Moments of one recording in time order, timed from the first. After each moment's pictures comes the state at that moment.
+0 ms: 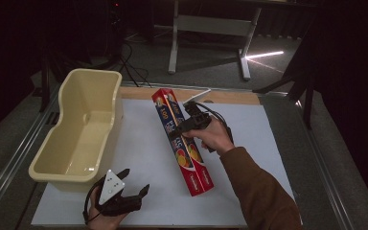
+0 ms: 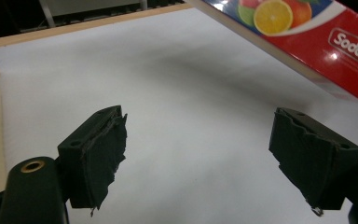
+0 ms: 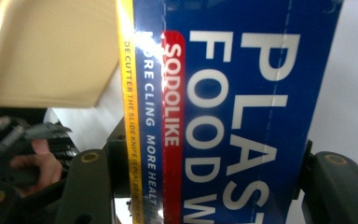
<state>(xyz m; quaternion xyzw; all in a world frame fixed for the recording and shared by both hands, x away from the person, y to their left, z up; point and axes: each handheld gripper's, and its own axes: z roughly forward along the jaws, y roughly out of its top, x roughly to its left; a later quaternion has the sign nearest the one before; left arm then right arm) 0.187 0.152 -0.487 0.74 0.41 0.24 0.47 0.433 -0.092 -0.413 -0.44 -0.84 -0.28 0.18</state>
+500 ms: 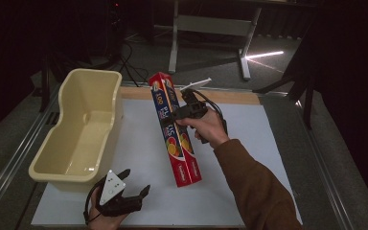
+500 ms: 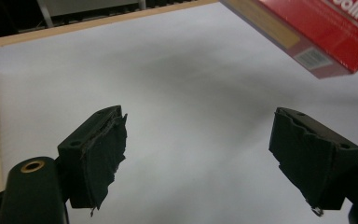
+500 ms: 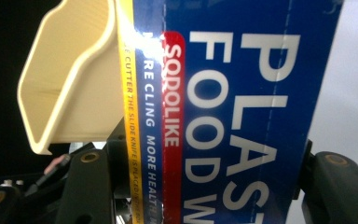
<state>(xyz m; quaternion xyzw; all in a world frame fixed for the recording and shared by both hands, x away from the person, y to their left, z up) 0.186 0.150 -0.488 0.74 0.41 0.24 0.47 0.440 -0.077 -0.379 -0.45 -0.81 -0.33 0.19</state>
